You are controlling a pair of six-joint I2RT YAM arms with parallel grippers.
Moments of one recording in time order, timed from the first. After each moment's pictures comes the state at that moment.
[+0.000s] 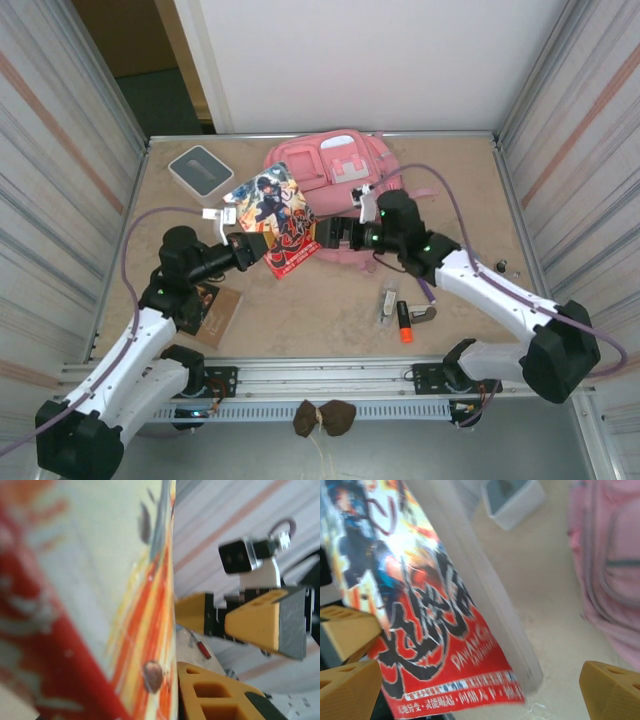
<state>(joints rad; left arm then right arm) -0.33 0.79 0.55 0.07 0.66 -0.63 0.66 1.23 0.94 -0.12 -0.42 0.64</state>
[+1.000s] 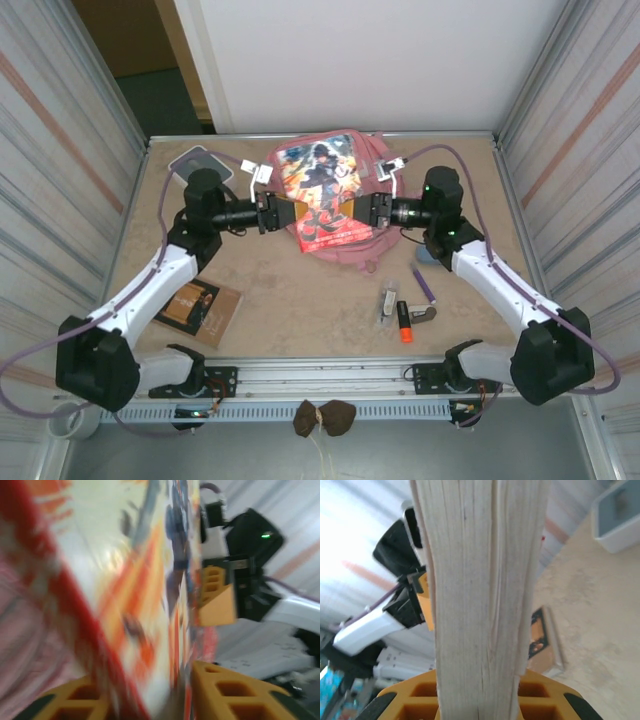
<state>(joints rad) -0.38 1.25 0.93 0.15 0.93 -0.54 0.35 1.23 0.90 0.21 -1.00 0.83</state>
